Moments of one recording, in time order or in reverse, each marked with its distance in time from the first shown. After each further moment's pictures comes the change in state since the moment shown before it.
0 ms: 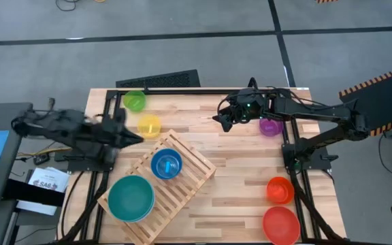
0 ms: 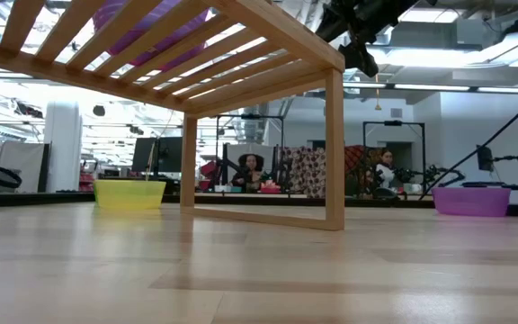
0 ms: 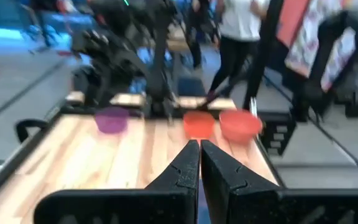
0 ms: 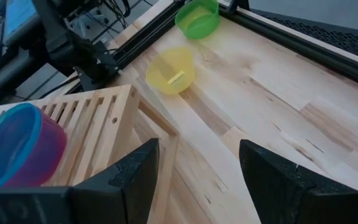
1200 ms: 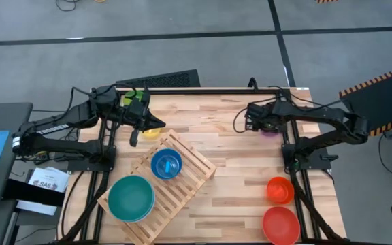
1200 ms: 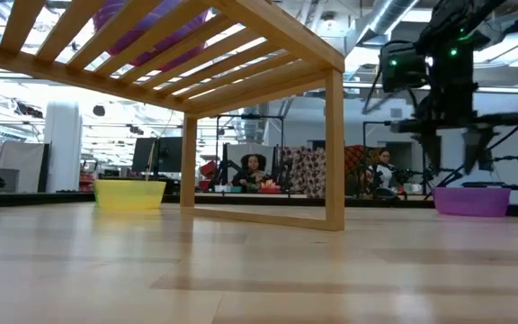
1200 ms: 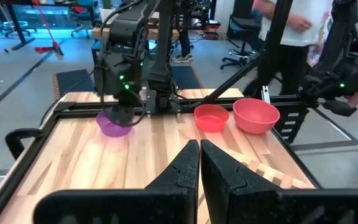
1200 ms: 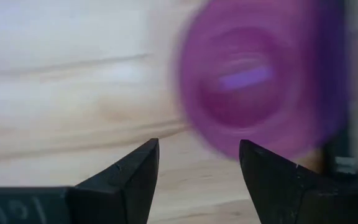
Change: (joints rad) left arm 0.556 0.232 0.000 0.177 0.631 0.136; right arm -0.220 -0.016 -0.333 -0.634 0.200 0.681
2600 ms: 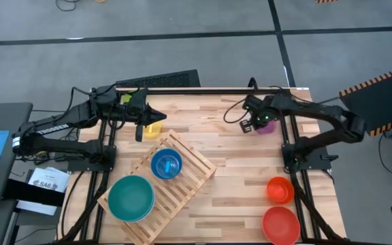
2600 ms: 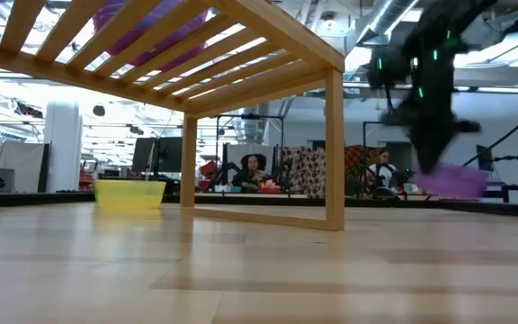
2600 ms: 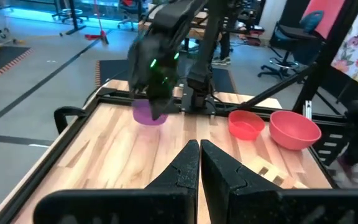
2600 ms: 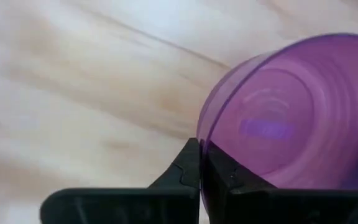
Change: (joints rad) left arm -0.001 0.000 0.000 -0.004 -0.182 -0.085; right arm -0.059 0.046 0.084 0.084 -0.151 -0.553
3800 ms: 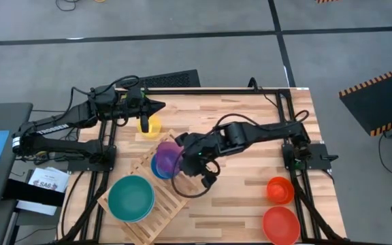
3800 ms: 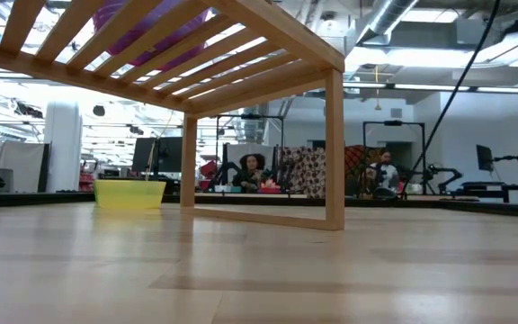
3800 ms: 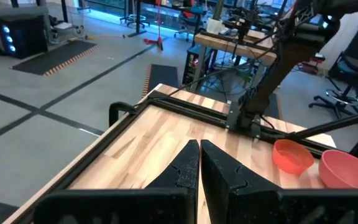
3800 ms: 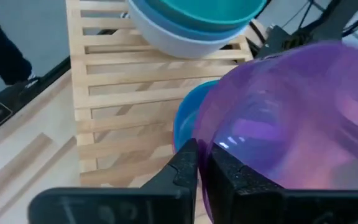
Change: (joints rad) left arm 0.000 0.000 0.000 0.028 -0.248 -0.106; right arm 0.736 0.709 1.411 -0.079 -0.120 -1.122
